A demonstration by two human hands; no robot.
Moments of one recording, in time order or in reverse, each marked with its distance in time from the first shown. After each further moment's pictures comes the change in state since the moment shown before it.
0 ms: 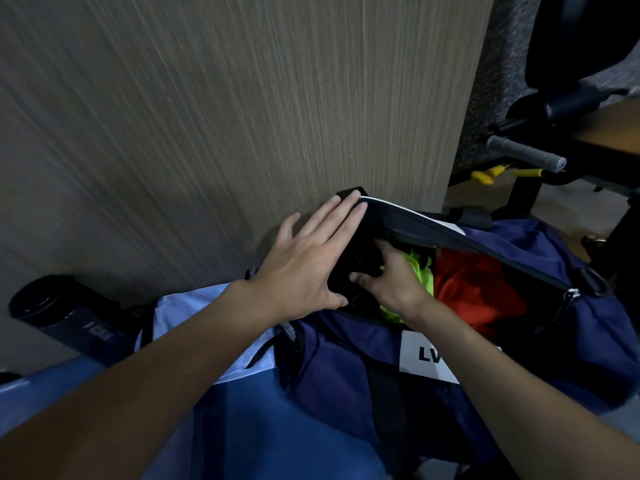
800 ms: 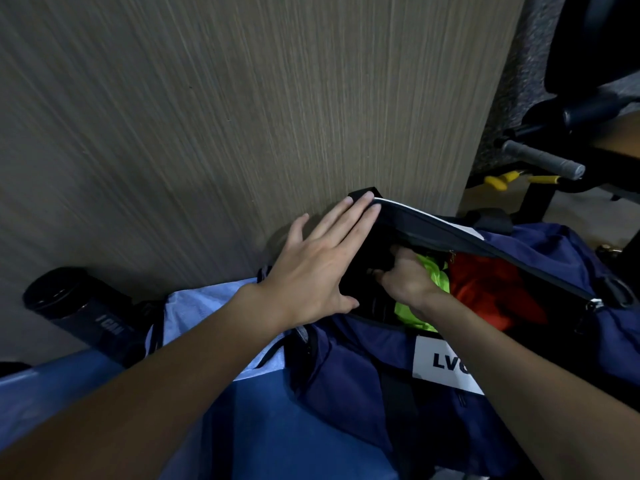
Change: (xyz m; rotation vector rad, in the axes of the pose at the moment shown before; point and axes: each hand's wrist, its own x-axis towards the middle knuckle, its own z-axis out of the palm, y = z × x) left_hand -0.009 -0.006 0.003 0.003 0.059 -0.008; right_hand 0.021 0.003 0.011 -0.023 0.014 0.113
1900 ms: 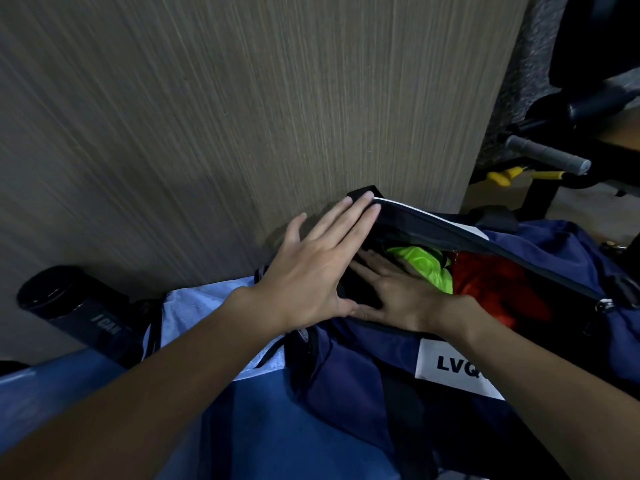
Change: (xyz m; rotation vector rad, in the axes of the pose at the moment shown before) left_hand -0.005 -0.003 0.001 -0.018 0.000 0.024; right_hand -0.008 0.013 -0.008 -0.872 -0.460 -0.443
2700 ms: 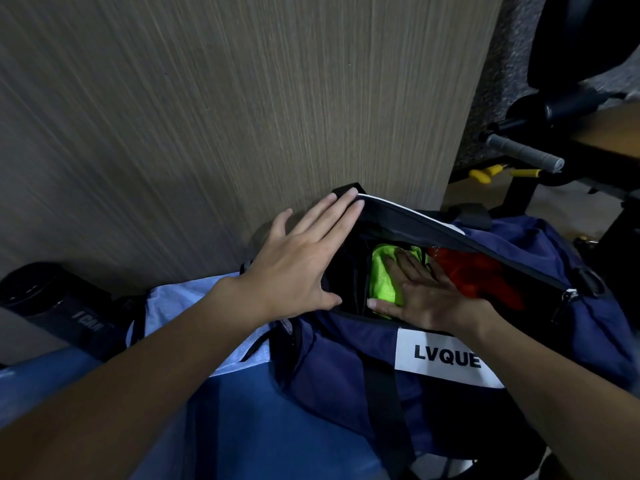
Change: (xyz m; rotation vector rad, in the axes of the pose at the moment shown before) left_hand 0.003 0.002 -0.001 0.003 -0.057 -0.003; right_hand -0.027 0.044 0.015 -0.094 -0.068 0.301
